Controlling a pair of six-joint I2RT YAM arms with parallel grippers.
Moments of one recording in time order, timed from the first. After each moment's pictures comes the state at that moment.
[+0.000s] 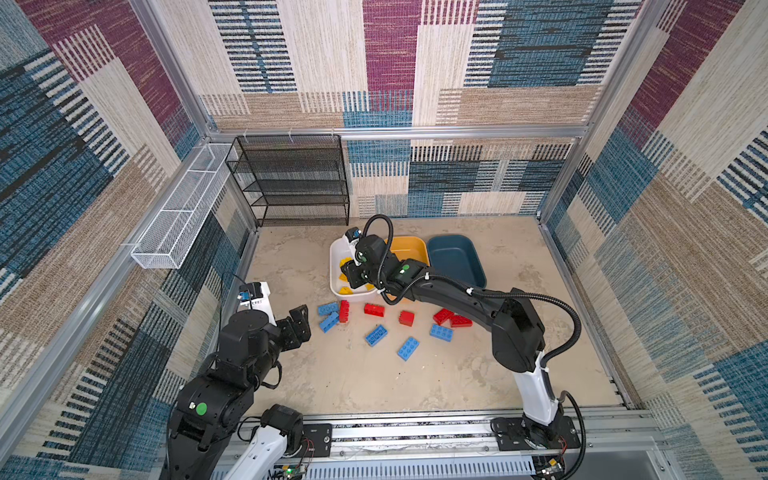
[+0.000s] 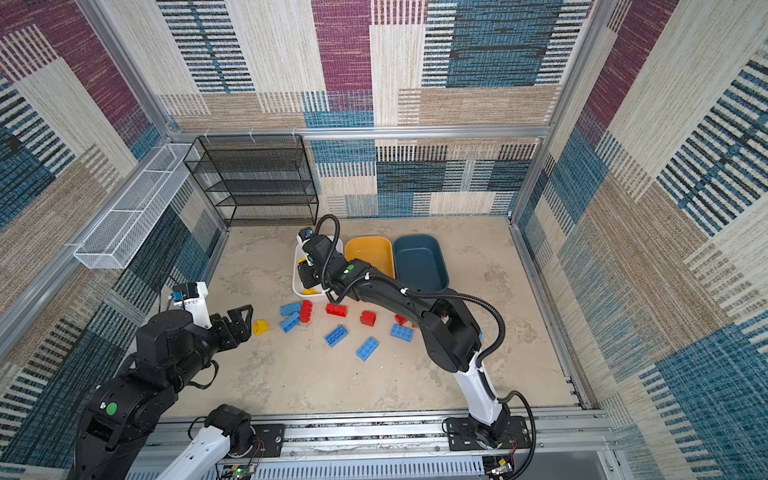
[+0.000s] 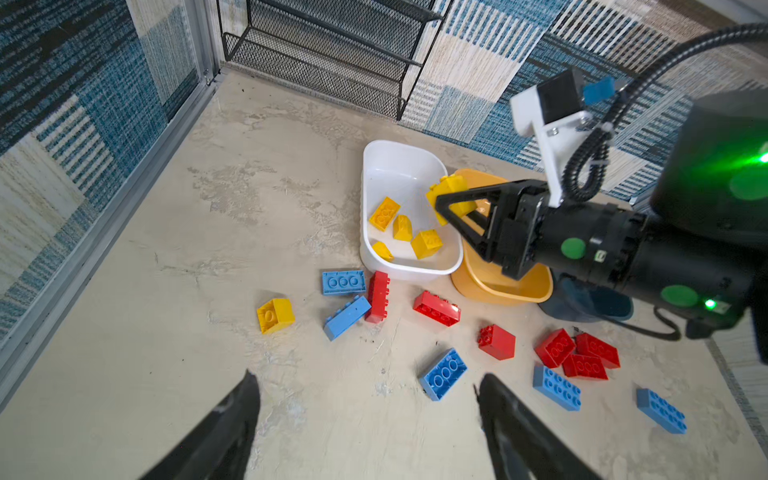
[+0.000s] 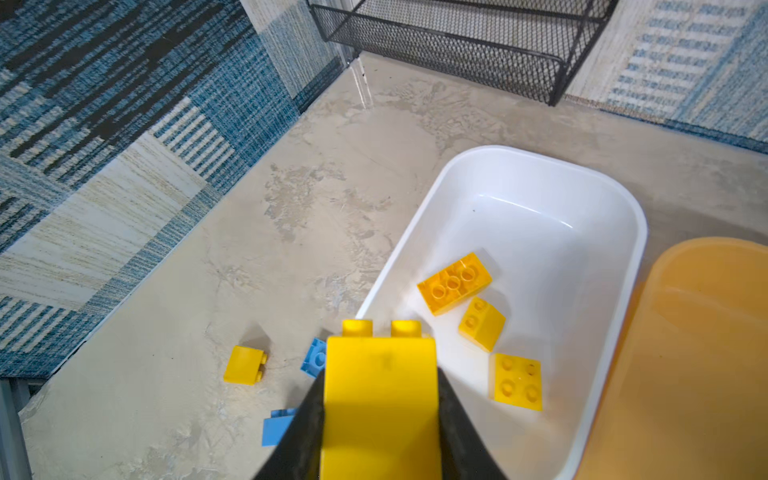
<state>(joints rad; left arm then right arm) -0.35 0.55 0.99 -0.98 -0.23 -0.47 0.88 2.10 1.83 -0.30 0.04 0.30</state>
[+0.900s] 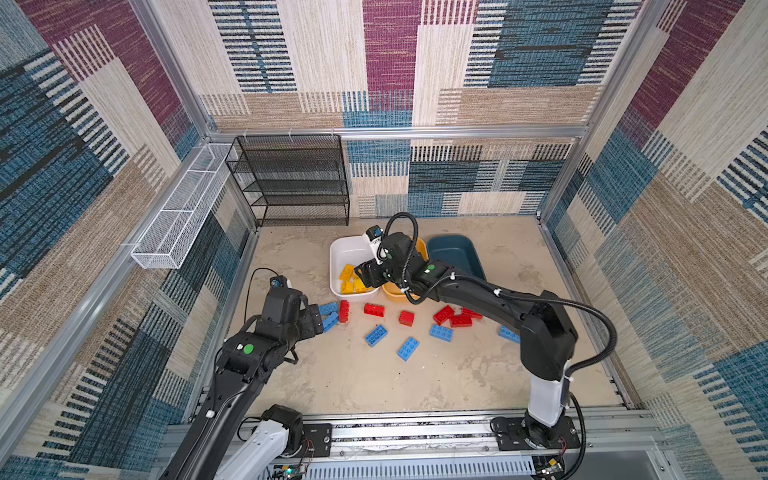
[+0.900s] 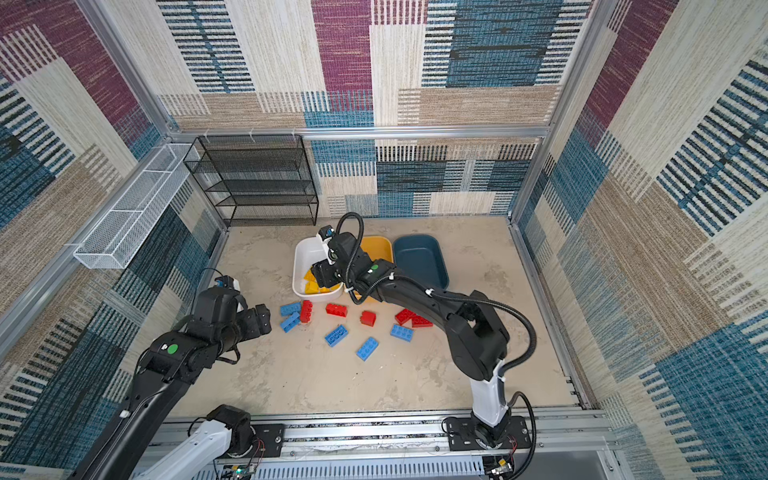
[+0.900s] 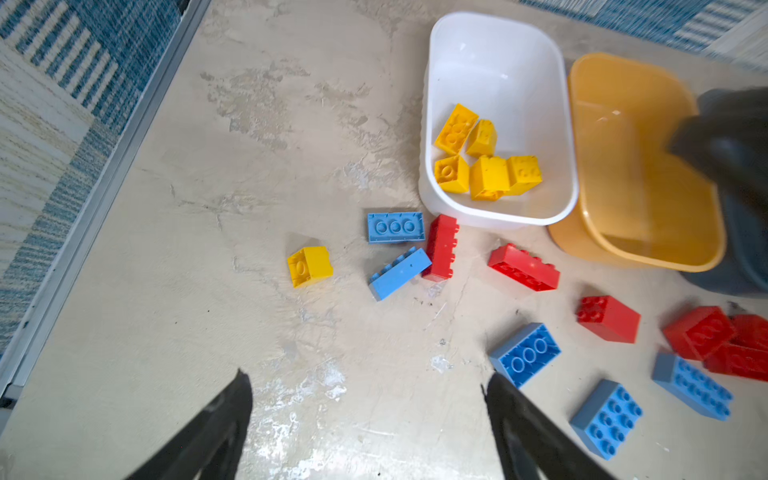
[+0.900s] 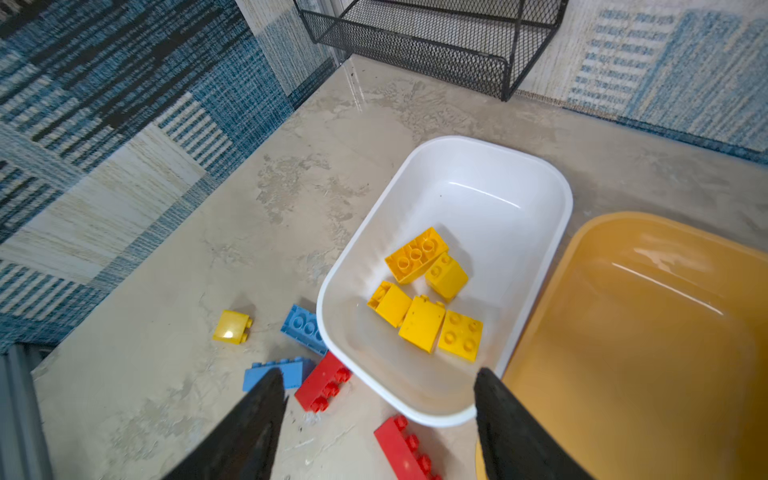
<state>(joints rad) -0.30 0.84 0.91 -0.95 -0.25 -0.46 0.82 1.85 1.51 -0.20 -0.02 0.27</state>
